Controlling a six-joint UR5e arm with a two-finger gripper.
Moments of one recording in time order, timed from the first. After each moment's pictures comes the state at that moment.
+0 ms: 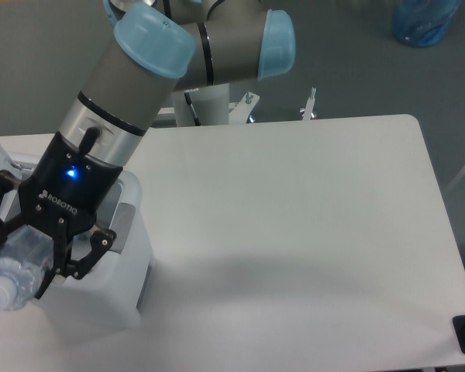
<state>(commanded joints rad) 2.21 -1.88 -1.37 -0.76 0.84 0.32</state>
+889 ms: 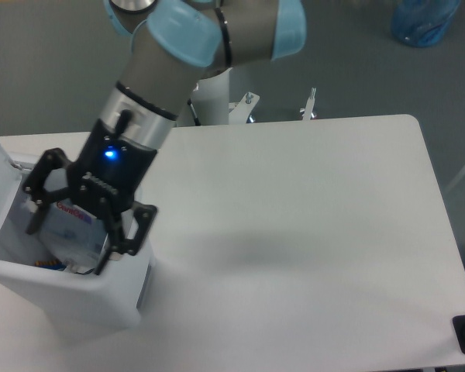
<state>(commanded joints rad) 2.35 -1.85 -1.42 -0.76 0.85 0.40</state>
